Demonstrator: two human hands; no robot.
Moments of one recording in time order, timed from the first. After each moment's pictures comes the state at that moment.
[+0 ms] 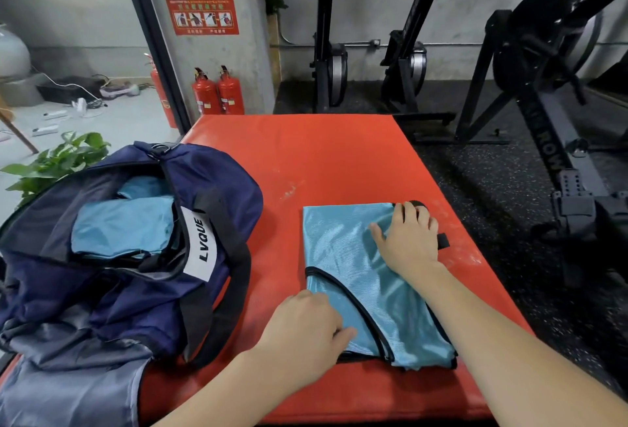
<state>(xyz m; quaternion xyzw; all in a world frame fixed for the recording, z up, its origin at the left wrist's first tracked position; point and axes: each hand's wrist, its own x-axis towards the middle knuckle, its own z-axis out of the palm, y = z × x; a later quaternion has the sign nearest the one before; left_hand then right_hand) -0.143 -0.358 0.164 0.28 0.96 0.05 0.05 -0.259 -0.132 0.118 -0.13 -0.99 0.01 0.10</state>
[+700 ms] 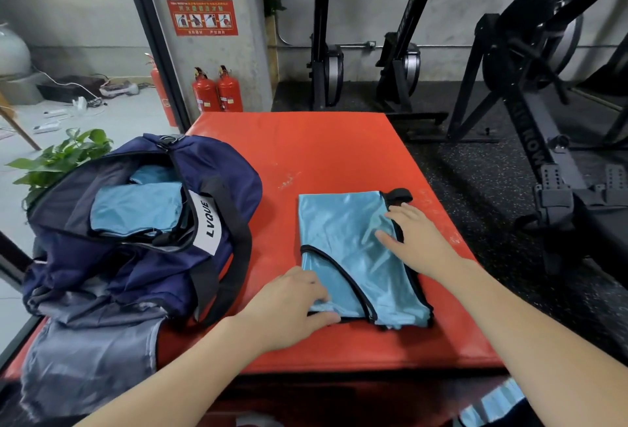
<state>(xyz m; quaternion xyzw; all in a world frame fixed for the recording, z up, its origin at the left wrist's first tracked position) -0.141 -0.385 0.146 0.33 0.93 0.15 0.08 -0.195 -0.091 0.139 0.04 -0.98 0.19 0.06</state>
